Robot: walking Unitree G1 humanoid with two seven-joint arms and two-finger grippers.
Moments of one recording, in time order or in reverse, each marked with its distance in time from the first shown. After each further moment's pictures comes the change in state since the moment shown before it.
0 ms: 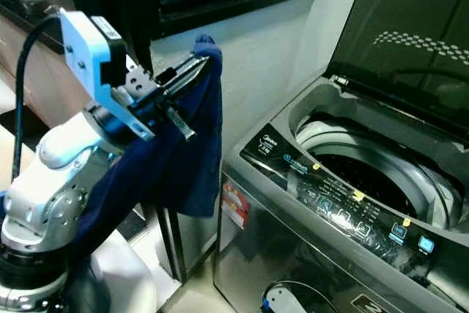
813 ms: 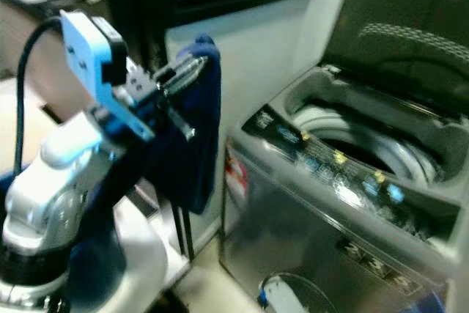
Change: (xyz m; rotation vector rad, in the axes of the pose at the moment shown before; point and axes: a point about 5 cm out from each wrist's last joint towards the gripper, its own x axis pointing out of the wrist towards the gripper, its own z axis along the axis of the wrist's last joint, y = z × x) left arm -0.001 0.003 0.002 -0.006 -0.009 0.027; right arm 0.001 0.003 0.011 0.096 -0.068 0.041
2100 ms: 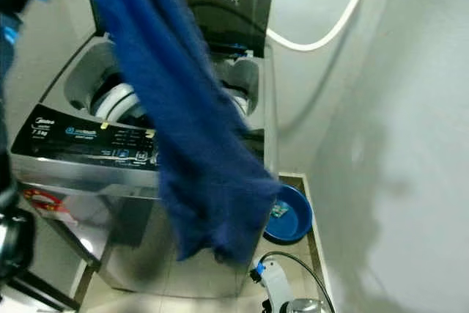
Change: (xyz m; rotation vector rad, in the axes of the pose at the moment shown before) left arm 0.022 0.105 0.110 0.693 -0.118 0.445; right arm -0.001 0.008 0.036 0.169 -0.177 0.195
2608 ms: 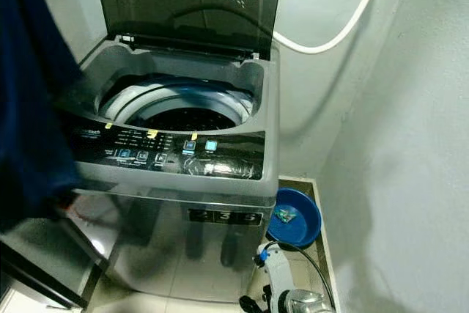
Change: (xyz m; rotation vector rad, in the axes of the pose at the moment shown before) left arm 0.012 0.027 -0.055 0.120 0.139 0.003; right arm 0.000 0.001 0.025 0.060 -0.145 0.033
